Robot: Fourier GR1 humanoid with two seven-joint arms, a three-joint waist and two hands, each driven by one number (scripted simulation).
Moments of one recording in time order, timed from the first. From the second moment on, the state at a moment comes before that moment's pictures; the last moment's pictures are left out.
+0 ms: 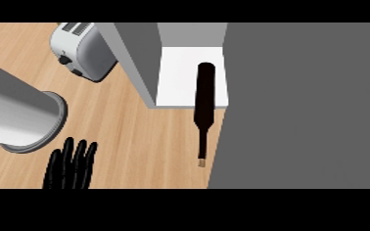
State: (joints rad) left arm 0.25 0.60 -0.75 -2.08 0.62 0.67 -0.68; right arm 0.07 -0.06 0.22 -2.41 -0.27 0.28 0.68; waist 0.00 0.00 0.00
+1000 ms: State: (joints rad) left arm 0.46 0.79 -0.34 -2.14 0.84 0.40 -0.70; right arm 0.08 0.00 0.75 -2.43 -0.13 0.12 0.74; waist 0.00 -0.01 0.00
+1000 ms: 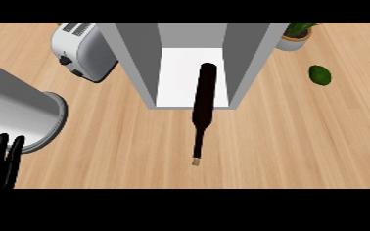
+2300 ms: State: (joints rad) left arm 0.41 0.79 -0.22 -2.09 0.93 0.23 -0.58; right arm -0.52 -0.15 0.84 -2.29 -0.02 -0.42 0.77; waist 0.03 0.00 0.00
